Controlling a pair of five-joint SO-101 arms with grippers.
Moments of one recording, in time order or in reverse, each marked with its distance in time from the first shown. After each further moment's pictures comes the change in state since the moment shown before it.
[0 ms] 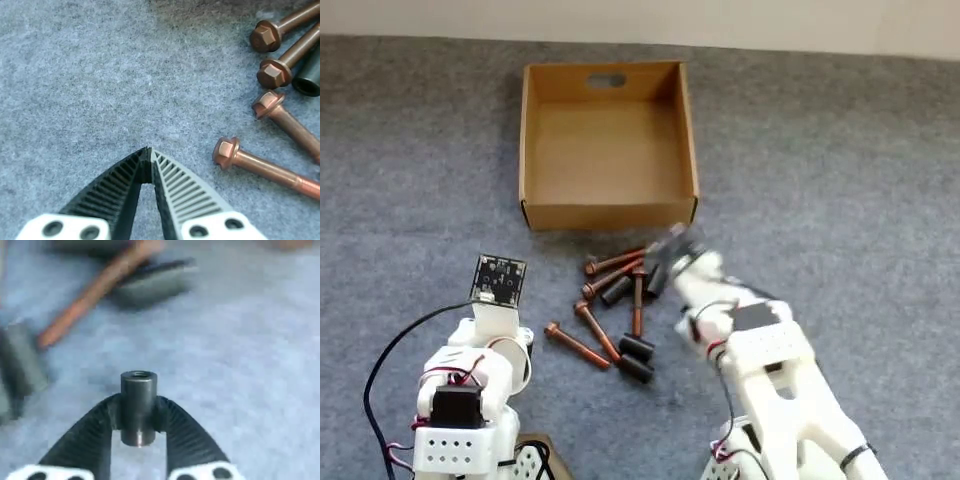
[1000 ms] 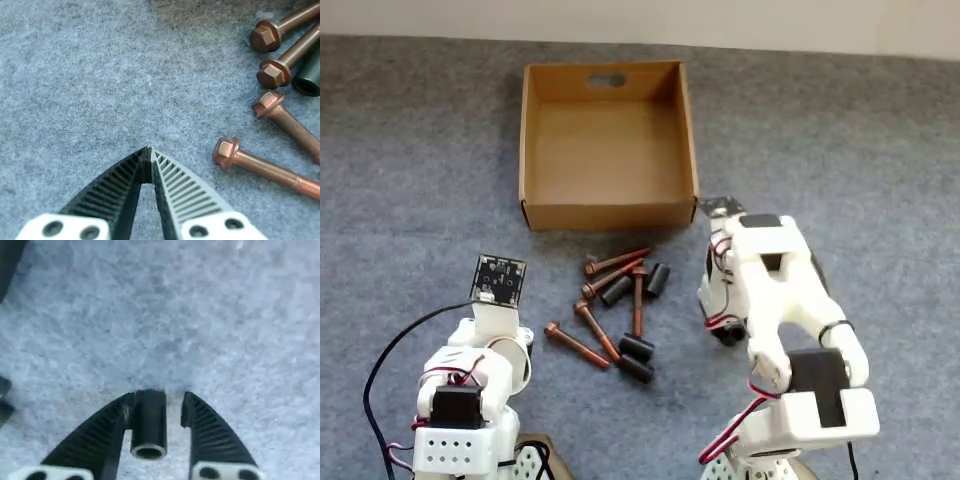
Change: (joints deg) left arm 0.0 0.0 0.0 0.0 0.0; right arm 7.0 38.9 -33.1 27.3 -12.0
